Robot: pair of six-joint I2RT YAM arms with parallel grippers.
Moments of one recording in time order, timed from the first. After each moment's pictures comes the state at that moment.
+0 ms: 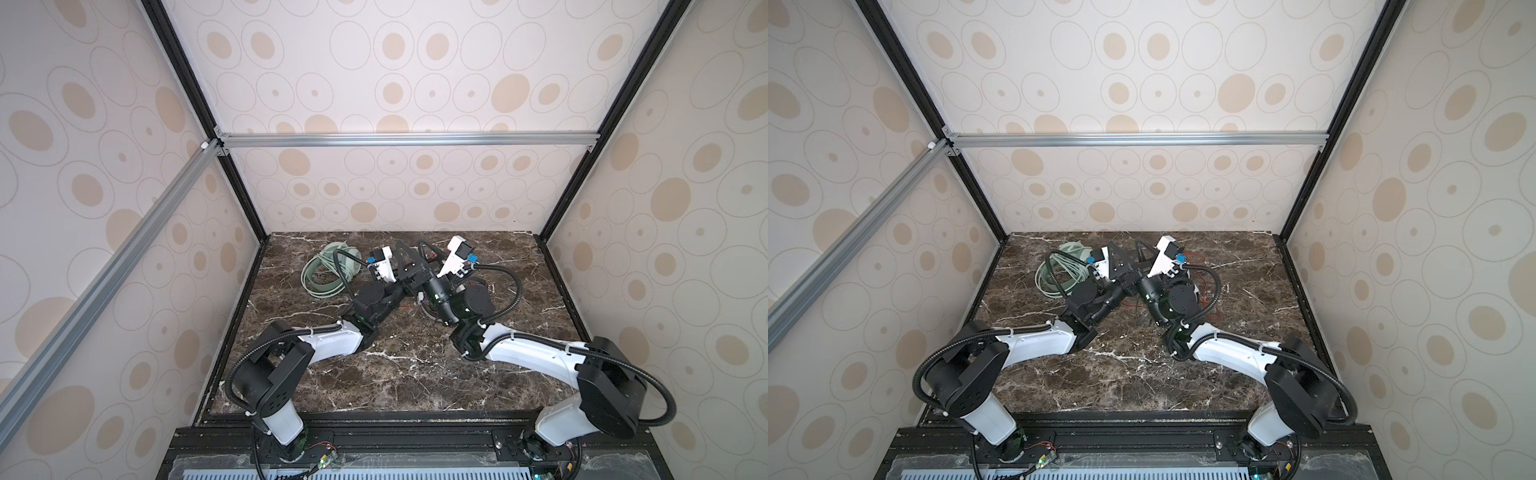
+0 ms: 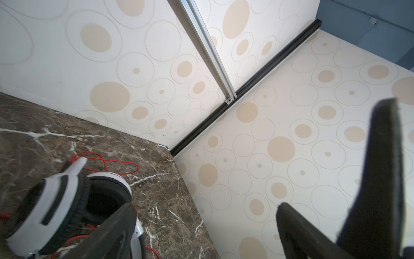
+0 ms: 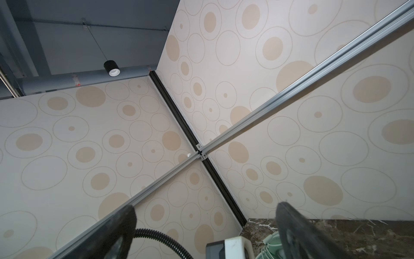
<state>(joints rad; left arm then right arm) -0.73 1.68 0.87 1.00 0.02 -0.90 0.86 1.47 0.91 1.05 0.24 0.53</state>
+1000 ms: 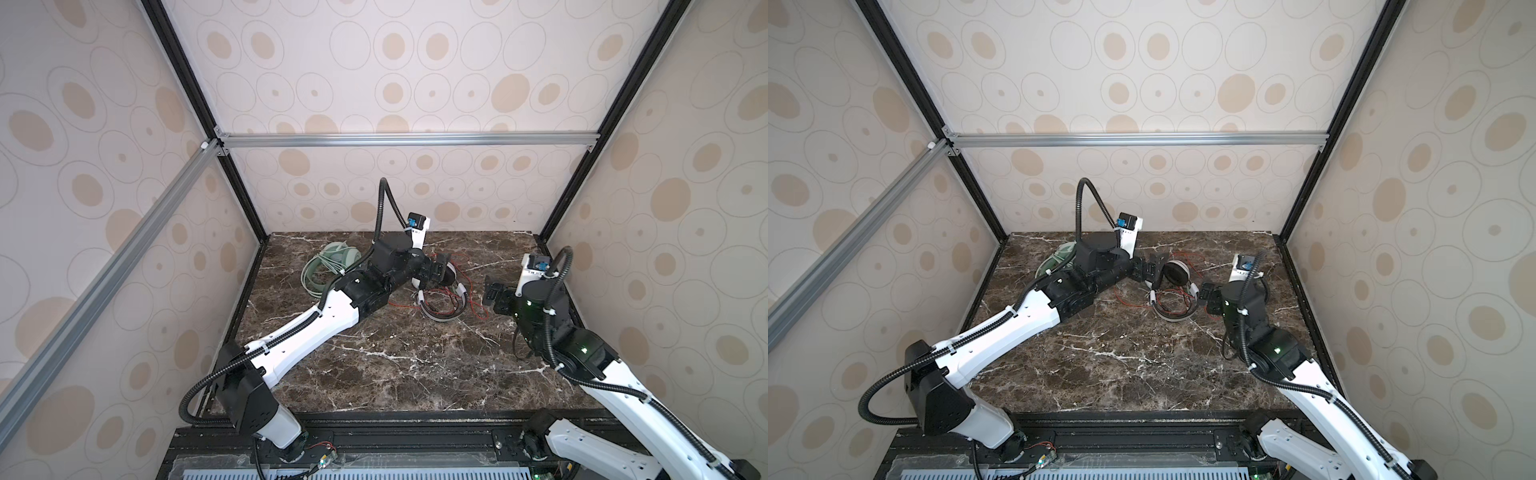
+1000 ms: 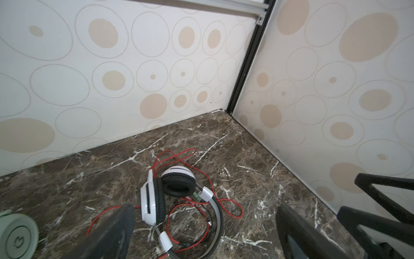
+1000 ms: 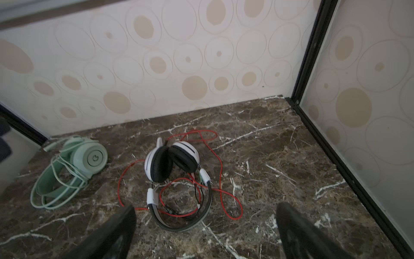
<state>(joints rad) -0.79 1.56 1.48 -0.20 -0.11 -0.23 0.58 0.89 0.98 -0.52 0.55 0.40</state>
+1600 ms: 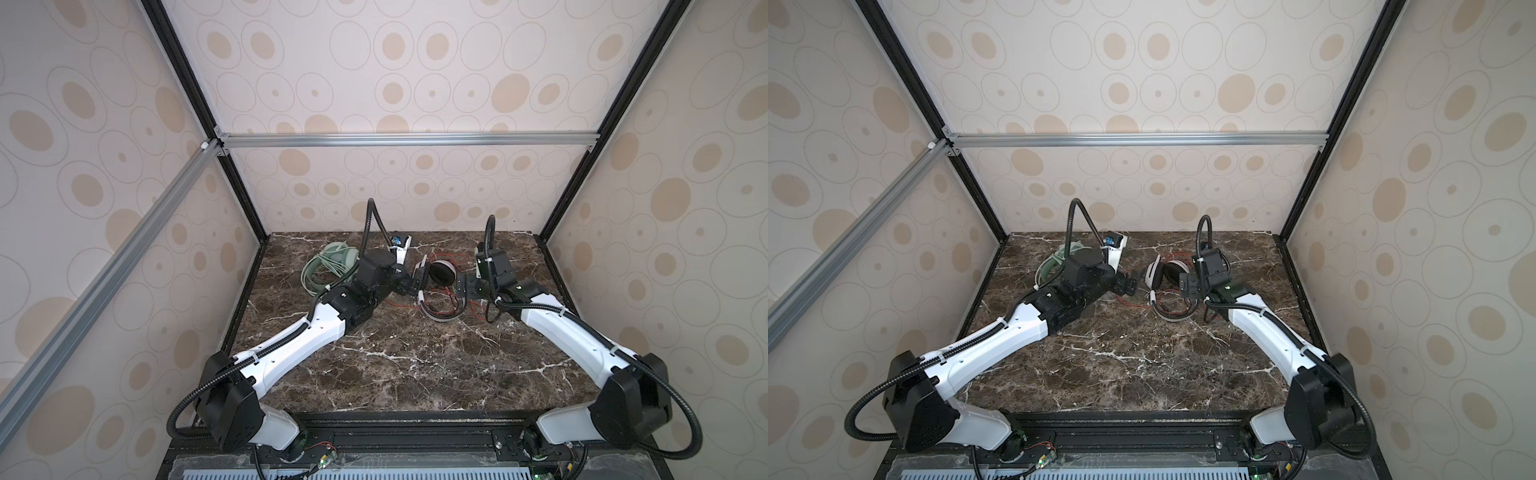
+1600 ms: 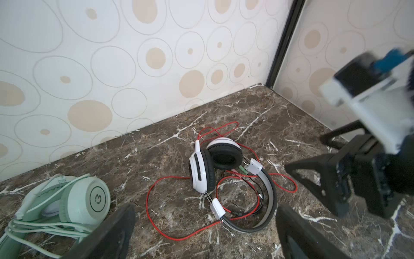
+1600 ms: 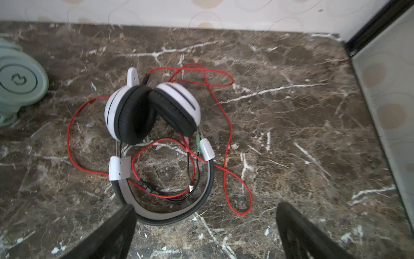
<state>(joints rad) -0.70 1.44 1.22 -0.12 -0.19 -0.08 0.40 1.44 1.15 -0.50 0.25 0.25</state>
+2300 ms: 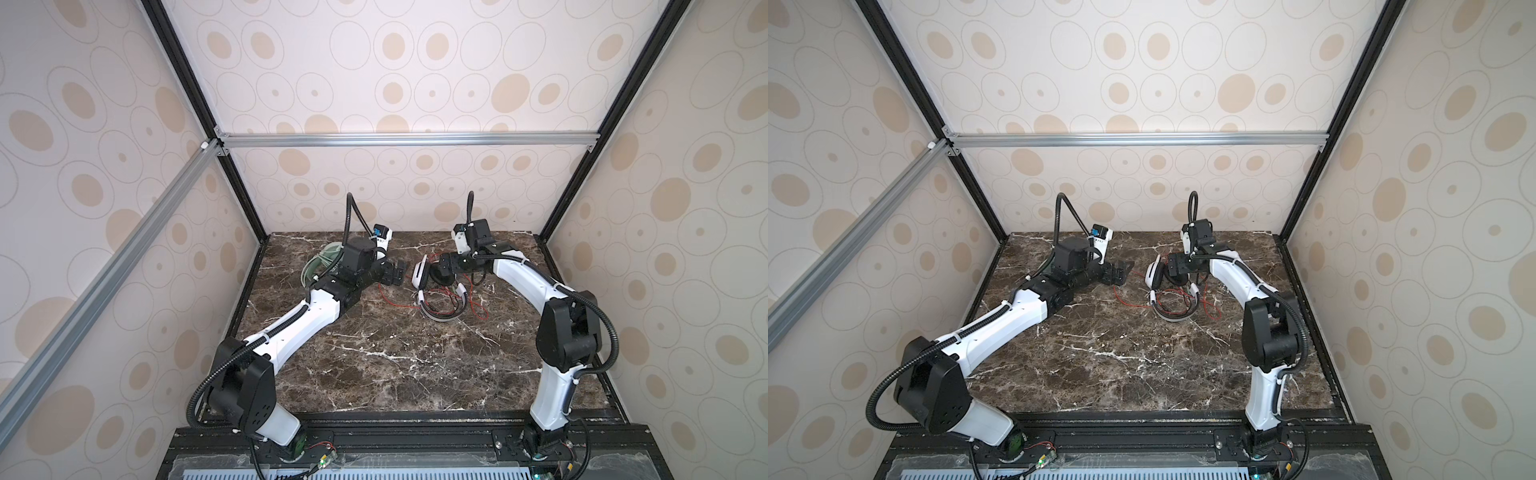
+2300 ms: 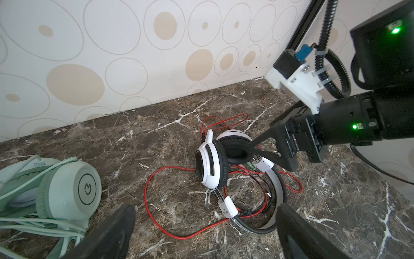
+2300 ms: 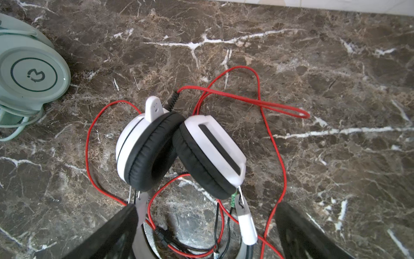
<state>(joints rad) -0.53 1.52 1.22 -0.09 0.06 -0.16 0.29 1.93 1.65 -0.63 -0.08 0.10</state>
